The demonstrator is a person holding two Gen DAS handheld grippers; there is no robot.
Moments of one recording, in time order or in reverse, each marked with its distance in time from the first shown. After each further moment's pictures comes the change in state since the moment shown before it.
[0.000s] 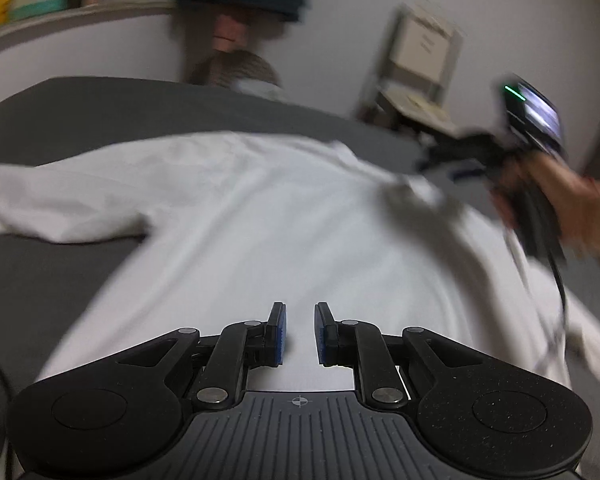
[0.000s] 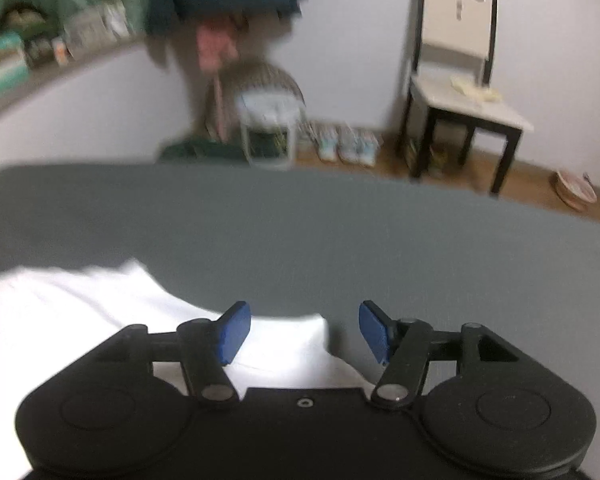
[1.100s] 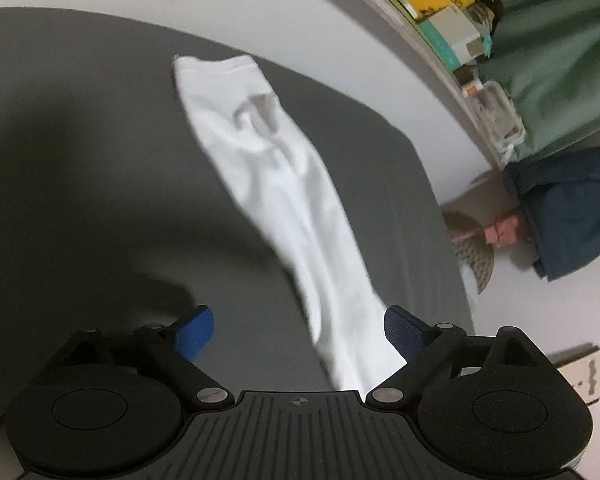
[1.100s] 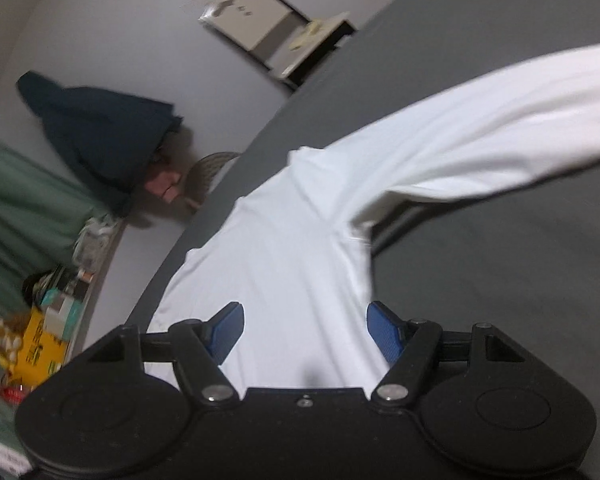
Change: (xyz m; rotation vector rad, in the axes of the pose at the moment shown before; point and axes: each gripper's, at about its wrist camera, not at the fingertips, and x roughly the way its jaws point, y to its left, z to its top) left arm -0.043 0.235 0.029 -1.009 -0.231 0.310; right arm -0.210 -0.101 -0.245 0.858 -0.125 0.219
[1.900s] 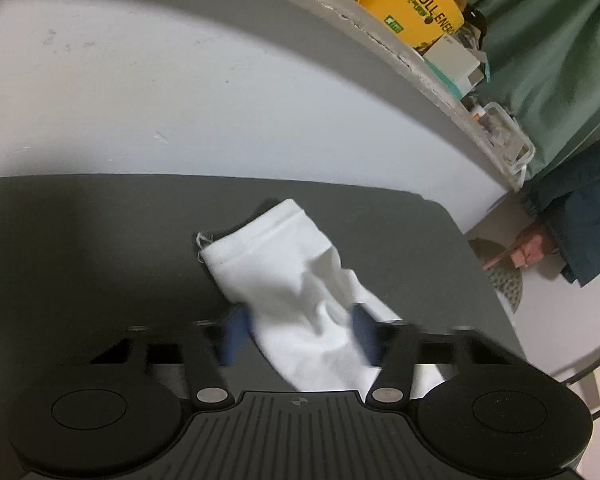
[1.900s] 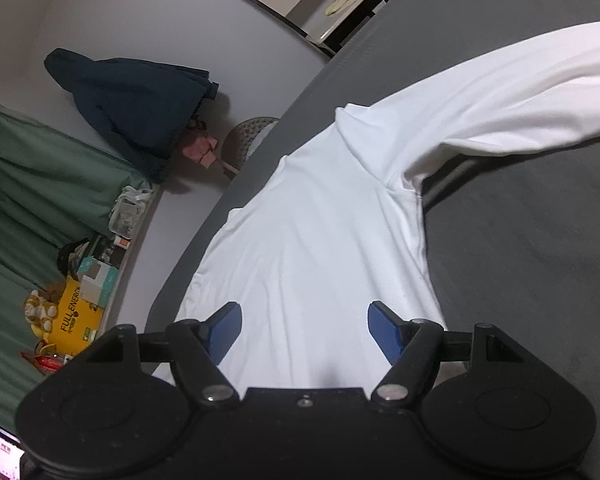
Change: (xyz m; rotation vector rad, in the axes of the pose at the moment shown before) left arm 0.053 0.048 0.109 0.157 -0.134 0.043; right arm 0.000 0.009 -0.015 0.012 0.108 0.101
